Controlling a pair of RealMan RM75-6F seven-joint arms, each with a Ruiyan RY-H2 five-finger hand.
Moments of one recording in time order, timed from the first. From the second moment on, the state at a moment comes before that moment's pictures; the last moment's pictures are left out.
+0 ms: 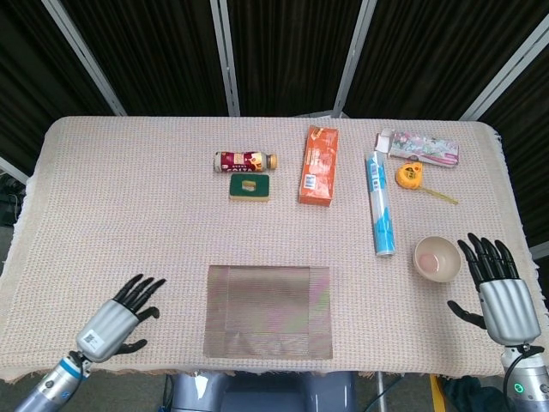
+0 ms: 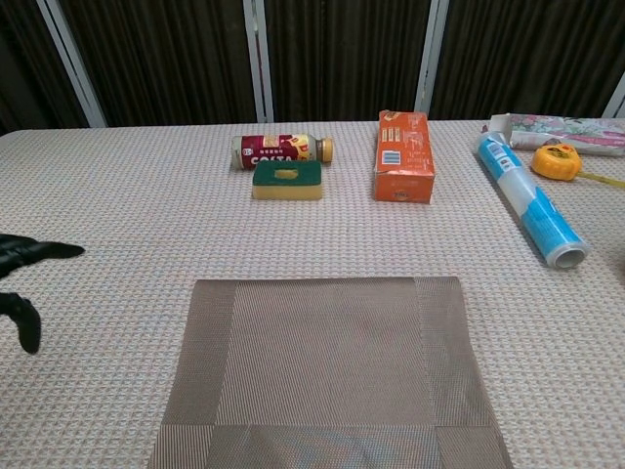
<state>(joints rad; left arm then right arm) -0.23 -1.36 0.13 -1.43 1.95 1.33 0.09 0.13 -1.15 0.02 -1.57 -1.59 1.60 -0.06</state>
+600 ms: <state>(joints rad) -0.33 -1.62 0.17 -1.23 2.03 1.27 0.10 0.13 -1.14 0.04 -1.55 -1.58 1.58 -0.02</state>
